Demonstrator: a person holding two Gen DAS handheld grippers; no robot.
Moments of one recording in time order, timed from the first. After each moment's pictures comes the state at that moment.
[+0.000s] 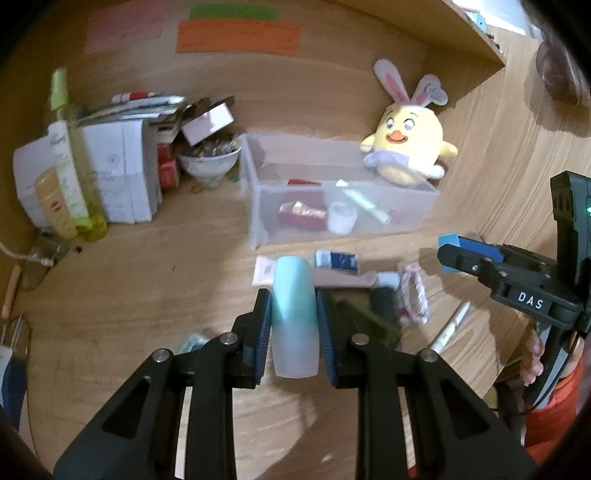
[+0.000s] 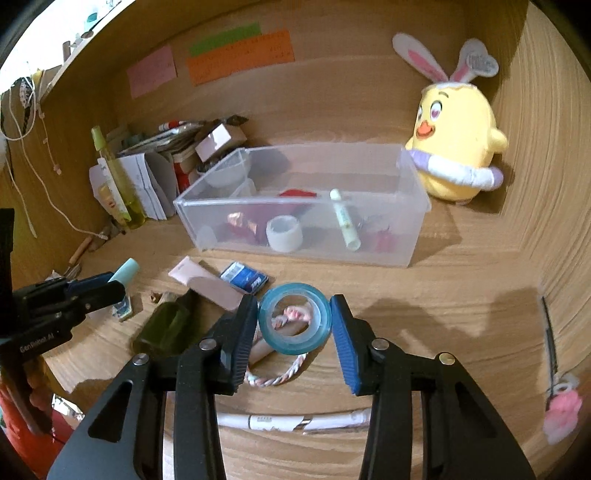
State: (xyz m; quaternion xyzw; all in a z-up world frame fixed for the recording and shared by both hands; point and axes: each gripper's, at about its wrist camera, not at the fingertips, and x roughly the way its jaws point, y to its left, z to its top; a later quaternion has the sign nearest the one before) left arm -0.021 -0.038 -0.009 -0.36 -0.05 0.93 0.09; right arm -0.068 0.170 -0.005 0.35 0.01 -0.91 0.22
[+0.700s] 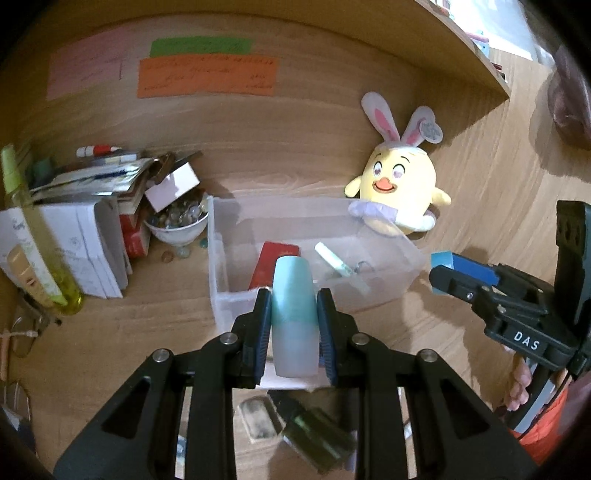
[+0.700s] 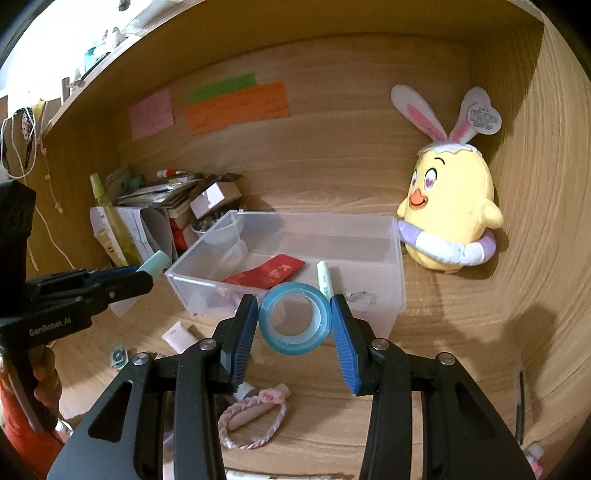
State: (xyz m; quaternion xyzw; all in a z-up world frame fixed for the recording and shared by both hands) left arm -0.087 -0.013 0.039 -0.32 -0.05 0.94 0.10; right arm -0.105 0.183 0.039 0.29 0.01 -0.93 0.24
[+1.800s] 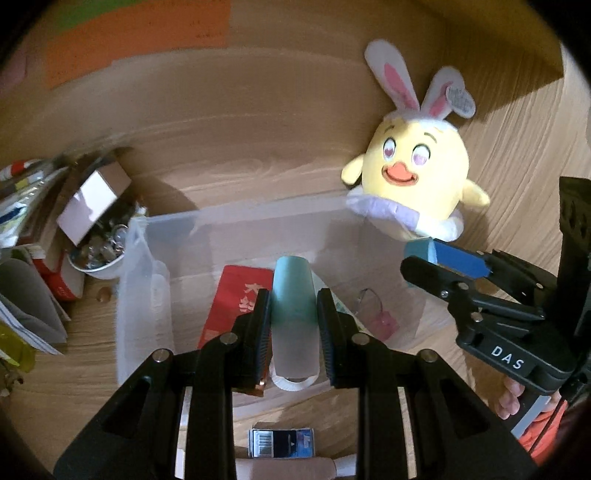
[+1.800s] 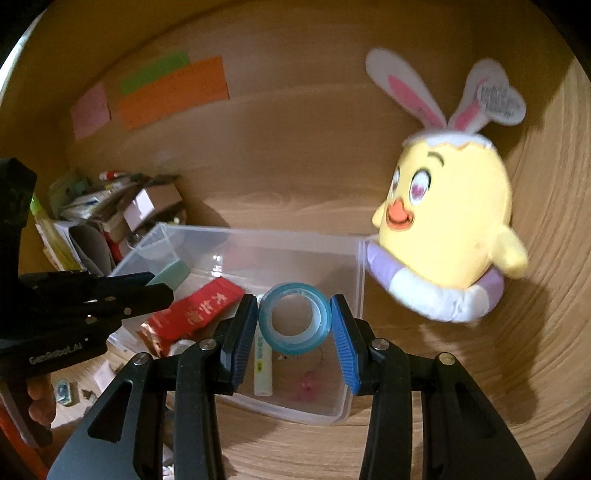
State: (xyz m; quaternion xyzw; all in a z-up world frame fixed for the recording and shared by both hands) left arm -0.207 0.036 0.013 -0.40 -0.03 0.91 0.12; right arm -0.216 0.188 0.020 0.34 0.03 -0.92 0.20
